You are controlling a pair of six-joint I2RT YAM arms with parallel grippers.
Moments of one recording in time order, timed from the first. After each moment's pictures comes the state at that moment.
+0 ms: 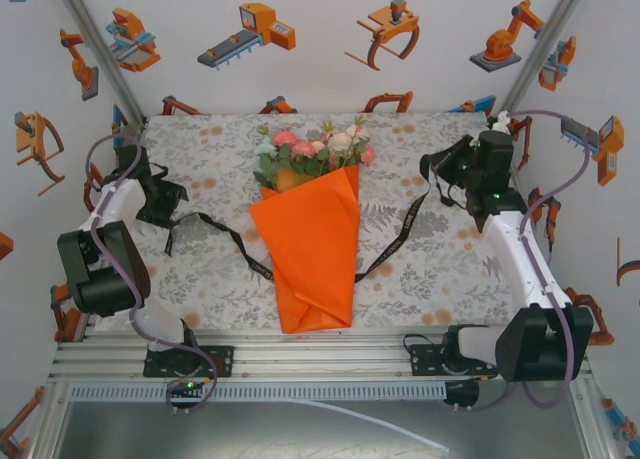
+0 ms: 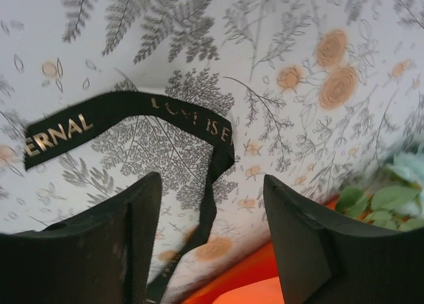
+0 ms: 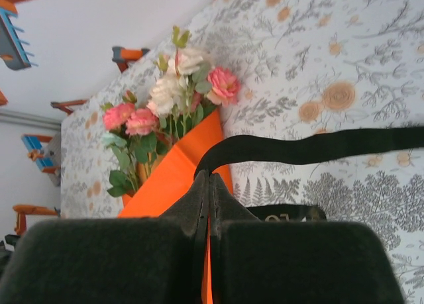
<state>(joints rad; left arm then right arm) 0.18 1.68 1.16 -0.63 -0.03 -1.05 0.04 1.24 1.03 -0.19 -0.17 0.67</state>
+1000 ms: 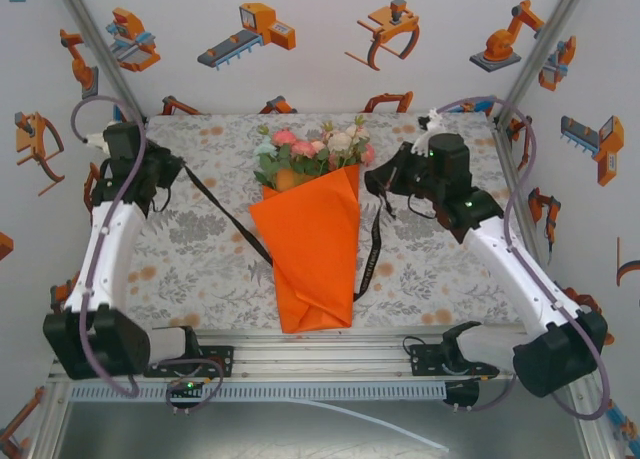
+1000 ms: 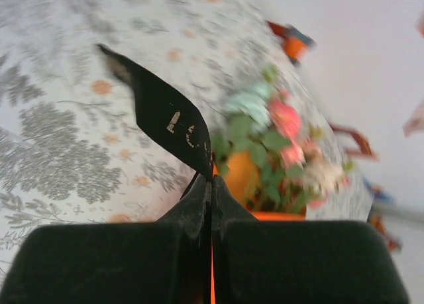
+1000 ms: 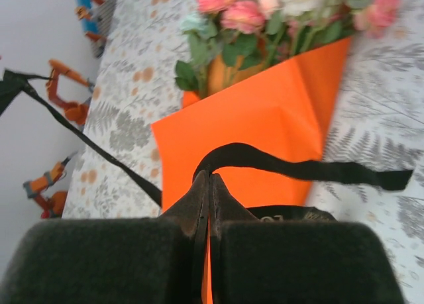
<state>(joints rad) -0.03 1.24 1.20 -0.47 -0.06 -0.81 0.43 1.21 1.14 -0.30 -0.21 0.56</state>
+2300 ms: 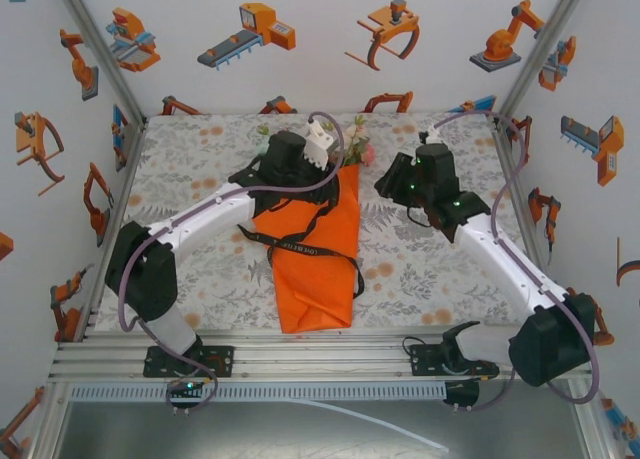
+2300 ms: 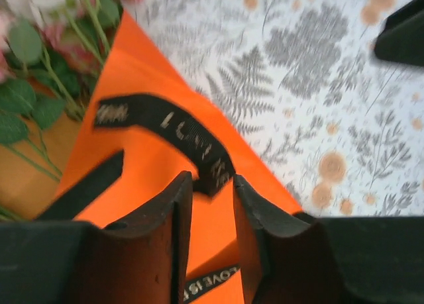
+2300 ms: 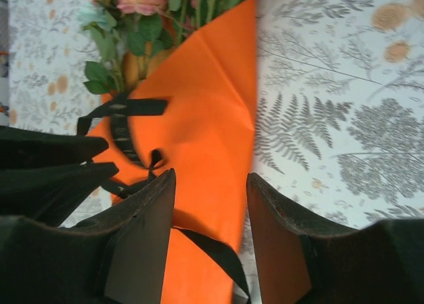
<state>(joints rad) -0.73 1.68 1.33 -0.22 0.22 -0.03 0.39 1.24 1.03 -0.35 -0.02 0.59</state>
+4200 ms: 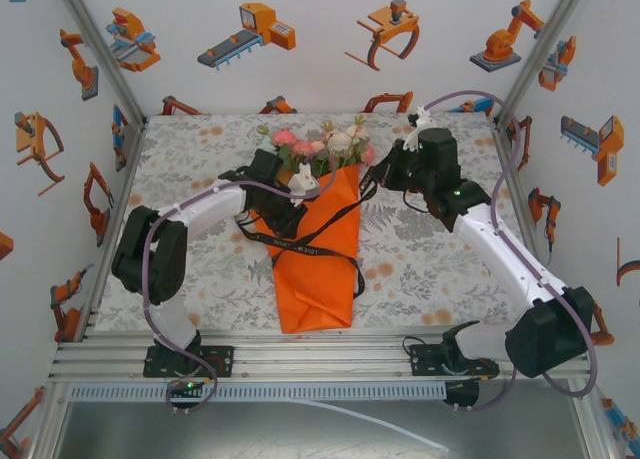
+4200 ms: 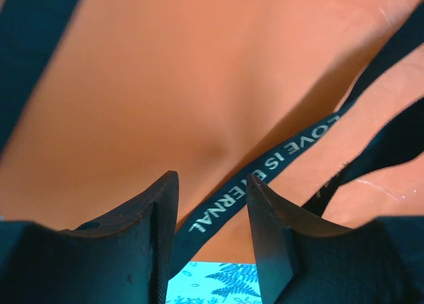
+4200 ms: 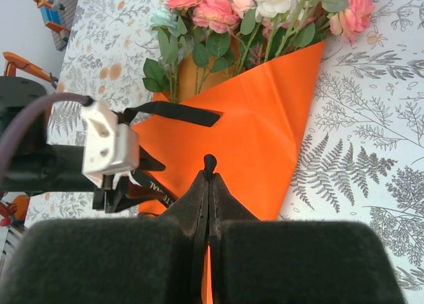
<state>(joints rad) -0.56 1.79 1.24 -0.57 0.43 0.47 0.40 1.29 1.14 -0.28 -0.18 0.49</state>
